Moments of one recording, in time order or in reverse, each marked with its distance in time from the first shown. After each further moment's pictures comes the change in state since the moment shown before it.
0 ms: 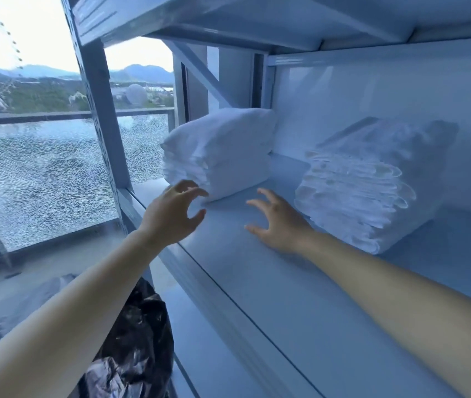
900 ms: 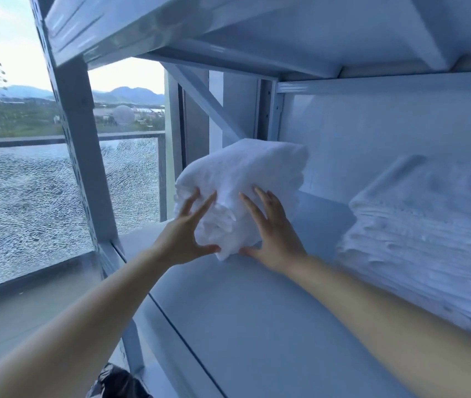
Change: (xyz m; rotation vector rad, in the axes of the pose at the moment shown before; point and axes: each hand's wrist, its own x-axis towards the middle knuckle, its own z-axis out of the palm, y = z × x) left_hand 0.124 -0.090 0.069 -0.219 -0.076 0.102; right_hand 0.137 0.022 0.040 -0.071 0.319 -0.140
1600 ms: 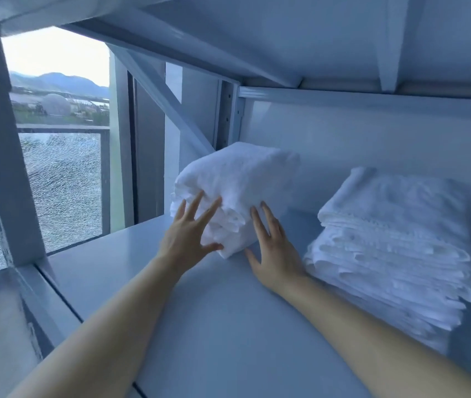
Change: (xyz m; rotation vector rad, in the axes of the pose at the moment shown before) left_hand 0.059 0.024 0.070 -0.003 0.158 0.144; right_hand -0.026 0.037 -0.011 -0.185 -0.044 0.300
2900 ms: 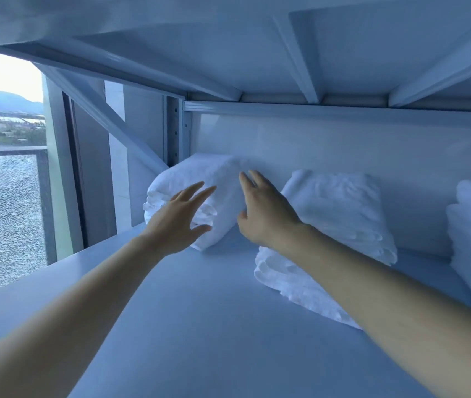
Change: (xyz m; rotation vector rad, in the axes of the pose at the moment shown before) left_hand 0.053 0.069 -0.037 -0.111 -0.127 0.216; right_hand 0.015 -0.022 -0.132 -0.192 -0.024 0.145
